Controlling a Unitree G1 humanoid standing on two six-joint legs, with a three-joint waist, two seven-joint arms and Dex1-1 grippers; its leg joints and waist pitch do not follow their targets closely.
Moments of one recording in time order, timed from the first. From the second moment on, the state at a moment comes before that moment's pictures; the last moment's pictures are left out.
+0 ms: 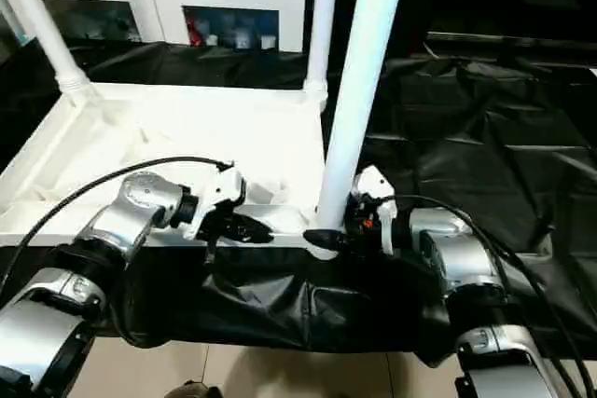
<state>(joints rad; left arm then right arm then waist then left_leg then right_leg) -0.75 0.25 -0.24 0.87 0.09 -0.06 -1.34 -0.48 -0.38 0.09 0.57 0.15 0.19 1.25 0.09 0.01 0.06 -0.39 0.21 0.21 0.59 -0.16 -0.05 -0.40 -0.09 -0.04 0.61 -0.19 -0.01</state>
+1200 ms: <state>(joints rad) -0.79 0.10 -0.21 0.91 0.13 0.02 -0.96 -0.53 -0.35 -0.02 0.71 0.13 0.11 0.91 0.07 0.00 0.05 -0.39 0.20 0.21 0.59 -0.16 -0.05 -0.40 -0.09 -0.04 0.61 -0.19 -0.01</state>
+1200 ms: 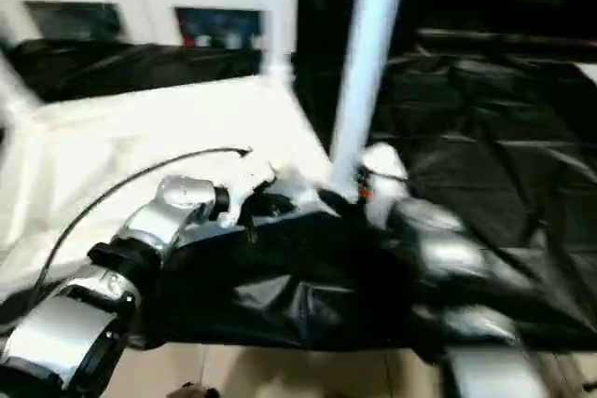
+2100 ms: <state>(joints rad) -0.80 0.12 -0.21 0.92 0.13 -0.02 -1.00 -0.43 -0.48 0.00 0.52 0.22 0.21 1.13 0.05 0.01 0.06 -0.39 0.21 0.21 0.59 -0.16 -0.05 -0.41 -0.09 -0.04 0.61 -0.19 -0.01</state>
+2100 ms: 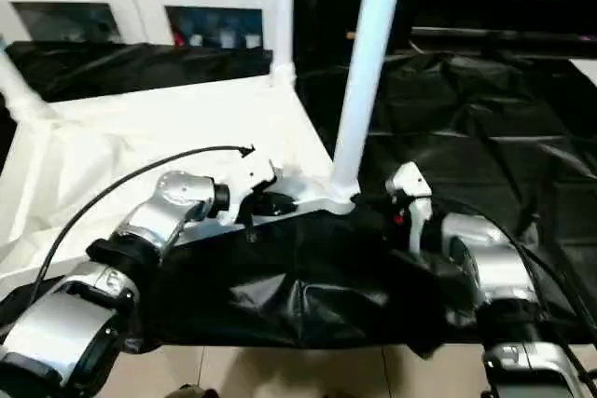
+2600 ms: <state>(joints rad) -0.76 0.15 -0.28 0.86 0.12 -0.08 -1.16 -0.48 -0.50 -0.03 0.51 0.23 0.17 1.10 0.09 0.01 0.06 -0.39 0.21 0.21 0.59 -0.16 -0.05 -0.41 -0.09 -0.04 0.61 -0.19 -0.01</state>
